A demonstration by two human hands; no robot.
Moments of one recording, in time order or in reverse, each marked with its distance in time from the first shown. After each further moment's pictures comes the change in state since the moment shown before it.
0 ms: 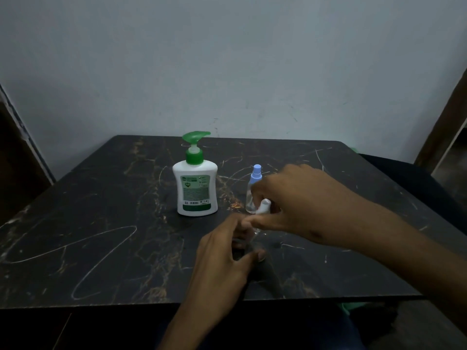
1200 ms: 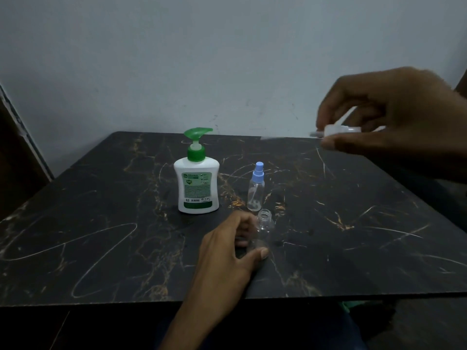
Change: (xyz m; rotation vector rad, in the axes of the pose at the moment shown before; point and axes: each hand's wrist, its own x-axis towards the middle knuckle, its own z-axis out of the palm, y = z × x) left_hand 0.001 -0.006 0.003 -0.024 0.019 0.034; right_hand -0.031 0.057 -0.083 0.319 0.301 0.053
